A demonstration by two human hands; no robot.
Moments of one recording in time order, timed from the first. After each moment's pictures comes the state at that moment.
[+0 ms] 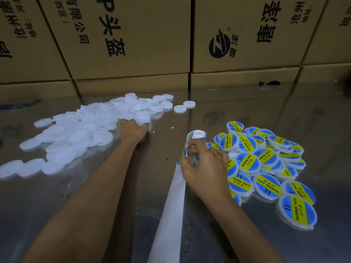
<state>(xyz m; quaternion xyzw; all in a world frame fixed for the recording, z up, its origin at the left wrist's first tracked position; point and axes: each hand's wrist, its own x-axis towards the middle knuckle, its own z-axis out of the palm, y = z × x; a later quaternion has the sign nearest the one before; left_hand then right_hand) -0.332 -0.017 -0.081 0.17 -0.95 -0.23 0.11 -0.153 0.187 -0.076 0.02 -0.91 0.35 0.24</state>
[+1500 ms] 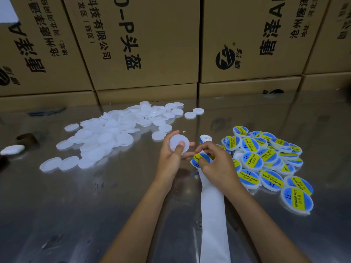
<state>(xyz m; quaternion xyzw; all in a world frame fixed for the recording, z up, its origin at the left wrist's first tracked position) -0.151 0.061 -0.061 -0.06 -0.65 -0.75 0.08 -0.137 0.195 -0.064 0.07 -0.85 0.49 0.19</state>
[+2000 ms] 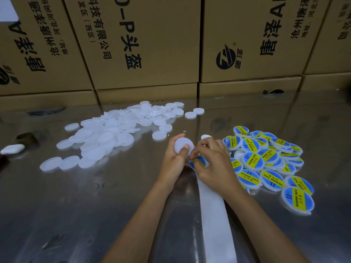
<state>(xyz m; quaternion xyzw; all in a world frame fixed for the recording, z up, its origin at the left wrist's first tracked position) -0.156 0.064 -0.070 -0.03 -0.70 -0.71 0.09 -0.137 0.194 -0.069 0.19 -0.88 0.33 0.30</state>
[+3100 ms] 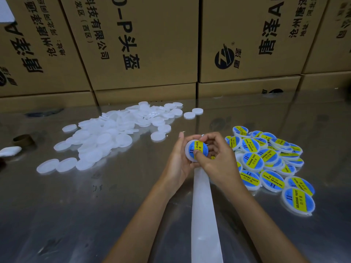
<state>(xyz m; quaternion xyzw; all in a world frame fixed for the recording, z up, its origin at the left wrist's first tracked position) -0.146 0.076 -0.047 -0.06 -0.52 -0.85 -0.09 -0.133 0.189 -0.054 0.13 -0.73 0.63 0.23</state>
